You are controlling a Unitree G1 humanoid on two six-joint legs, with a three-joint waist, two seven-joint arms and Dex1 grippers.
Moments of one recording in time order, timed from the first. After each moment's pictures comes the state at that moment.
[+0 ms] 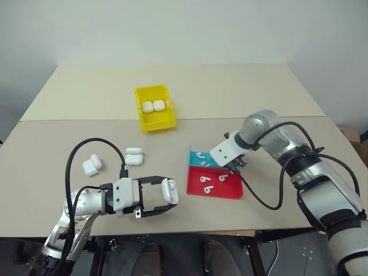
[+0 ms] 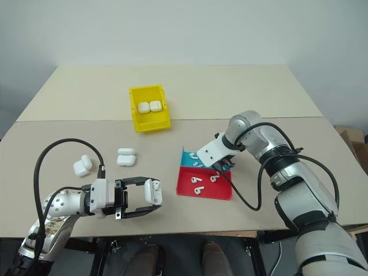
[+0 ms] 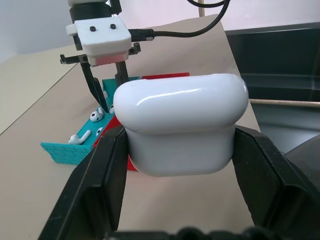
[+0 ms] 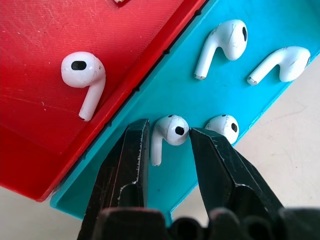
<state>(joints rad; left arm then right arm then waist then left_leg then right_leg) 0.01 0.64 -0.06 -0.34 -0.38 -0.09 -1.11 -1.06 -0.60 0.61 0.61 -0.41 -0.34 1.42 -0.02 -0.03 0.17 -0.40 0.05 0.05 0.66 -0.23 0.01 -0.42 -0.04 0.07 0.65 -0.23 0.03</state>
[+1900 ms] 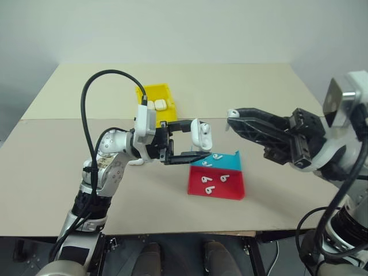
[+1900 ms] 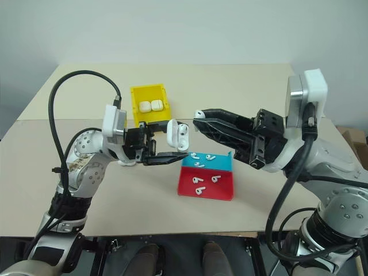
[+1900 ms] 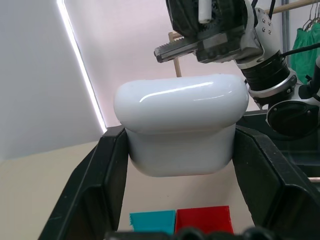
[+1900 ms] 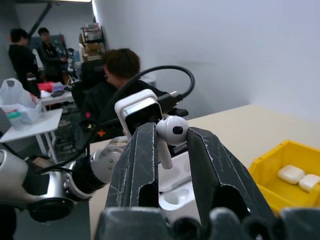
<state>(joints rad) -0.59 0.42 -0.10 -0.15 -0.60 0.20 -1.18 -0.53 -0.50 -0.47 -0.71 1.30 1.10 0.54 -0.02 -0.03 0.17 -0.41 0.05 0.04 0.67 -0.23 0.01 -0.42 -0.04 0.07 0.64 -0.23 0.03</state>
